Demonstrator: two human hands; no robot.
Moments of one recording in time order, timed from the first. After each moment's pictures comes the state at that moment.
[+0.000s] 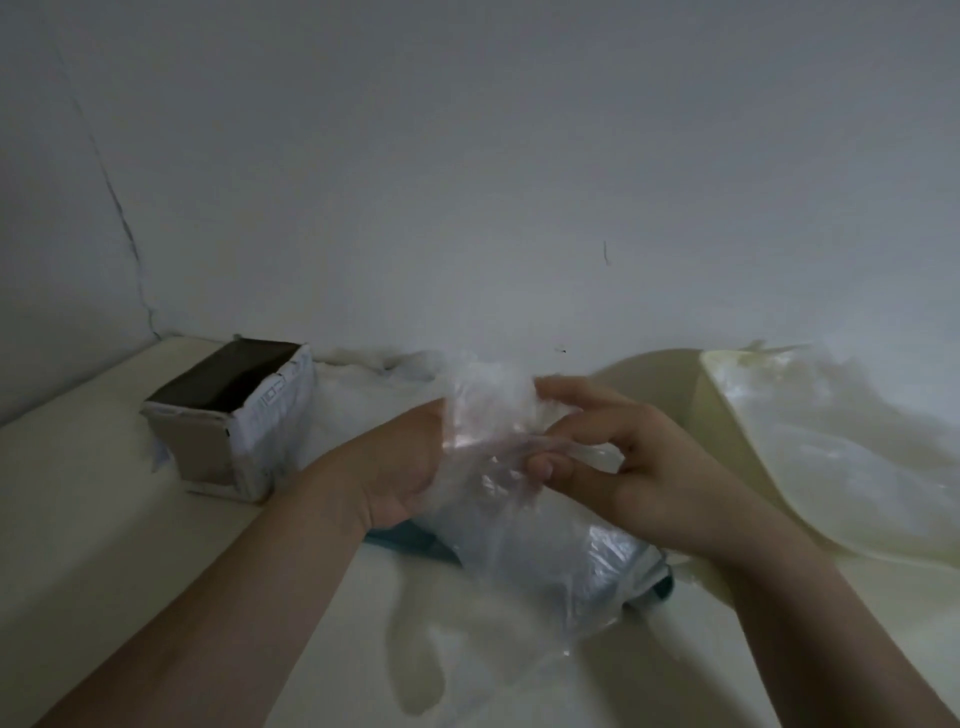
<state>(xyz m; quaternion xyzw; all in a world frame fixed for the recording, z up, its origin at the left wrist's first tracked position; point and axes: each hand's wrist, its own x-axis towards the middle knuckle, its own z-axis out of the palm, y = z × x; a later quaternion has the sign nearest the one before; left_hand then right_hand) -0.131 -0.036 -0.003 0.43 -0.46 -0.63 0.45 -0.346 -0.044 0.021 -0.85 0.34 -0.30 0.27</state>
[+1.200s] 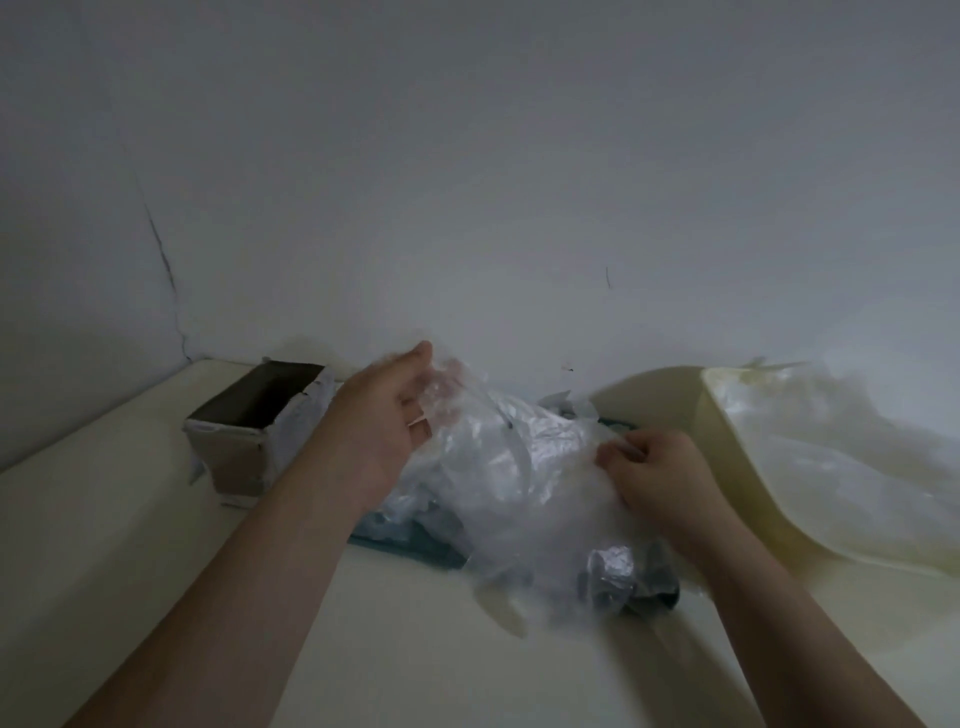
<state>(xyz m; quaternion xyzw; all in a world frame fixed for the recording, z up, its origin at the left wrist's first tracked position) -0.097 -0.048 0.015 0.40 -0.31 -0.57 0.65 -0.363 -0.086 -0.028 -0.66 0.62 -0.35 0.25</state>
